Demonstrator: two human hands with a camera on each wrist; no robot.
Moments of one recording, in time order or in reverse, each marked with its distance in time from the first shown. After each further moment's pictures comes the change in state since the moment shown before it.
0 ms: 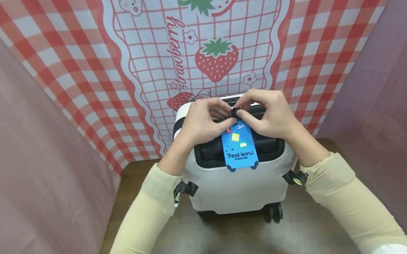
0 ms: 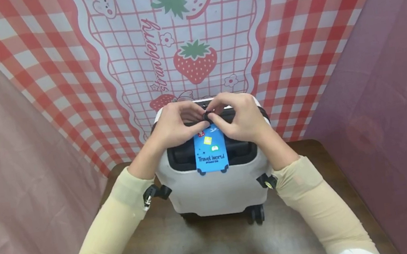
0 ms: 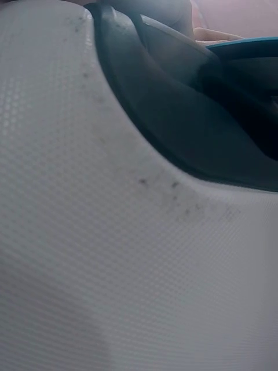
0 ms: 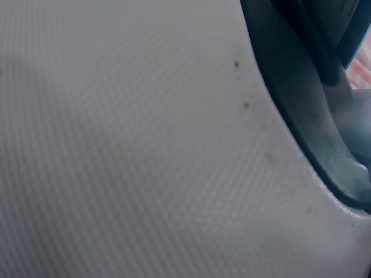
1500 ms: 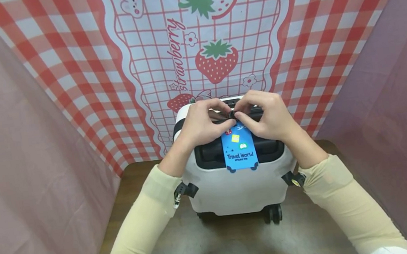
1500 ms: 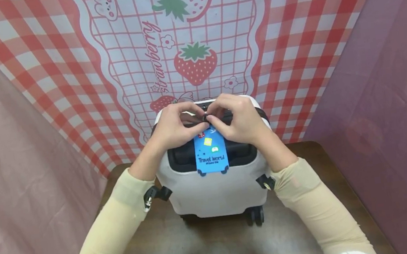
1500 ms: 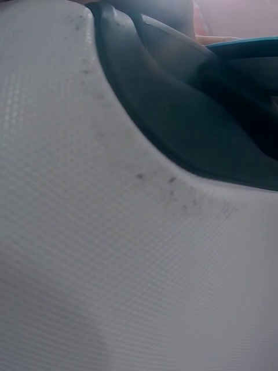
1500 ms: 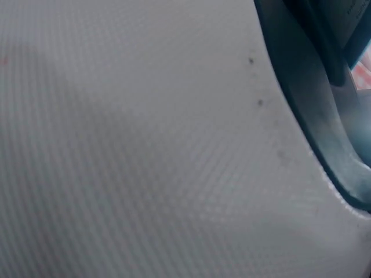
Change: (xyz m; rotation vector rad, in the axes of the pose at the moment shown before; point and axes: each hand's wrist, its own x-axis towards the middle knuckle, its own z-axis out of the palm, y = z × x) left_hand -0.002 0.000 0.001 -0.030 0.027 0.001; right_hand -0.001 0.001 0.001 -0.059 -0.011 -0.029
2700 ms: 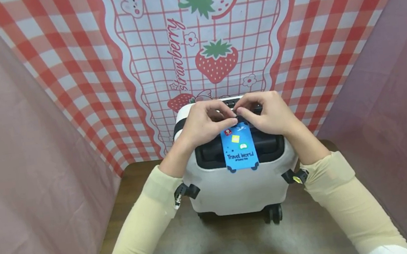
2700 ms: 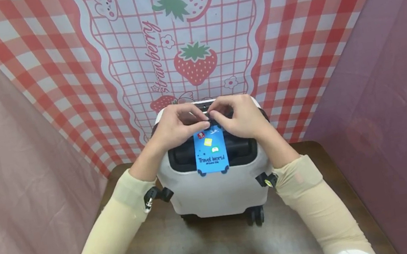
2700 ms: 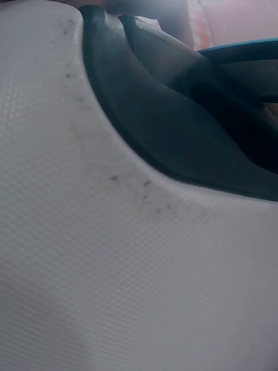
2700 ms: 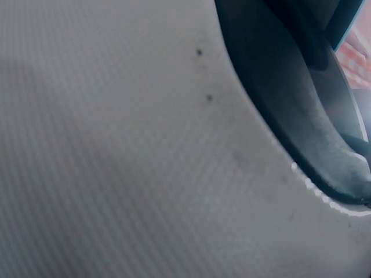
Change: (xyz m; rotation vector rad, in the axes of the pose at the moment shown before) left_hand -0.001 -0.003 0.003 -0.160 0.014 0.078; right_hand 0.004 -0.002 -0.007 0.052 -0.162 0.273
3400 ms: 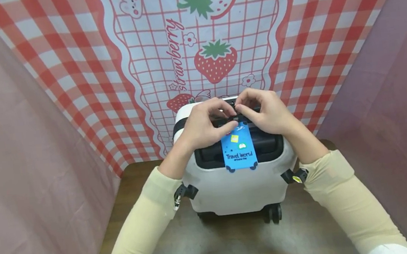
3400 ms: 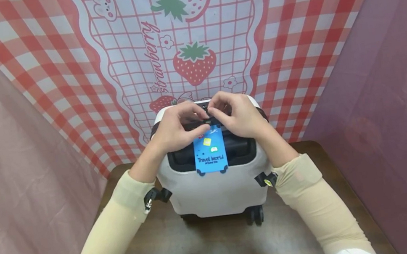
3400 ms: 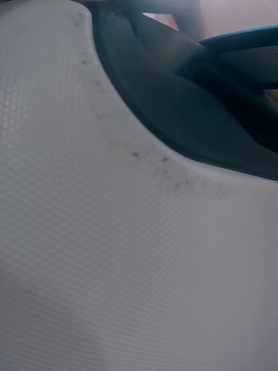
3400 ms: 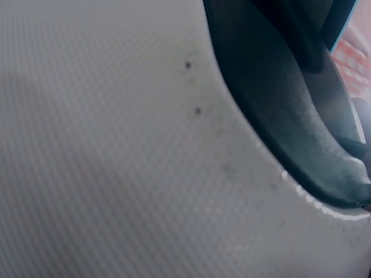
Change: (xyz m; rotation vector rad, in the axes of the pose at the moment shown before) left_hand -0.004 0.000 0.002 0.141 -0.008 0.107; right_hand 0.000 0.000 0.001 0.085 -0.001 0.031
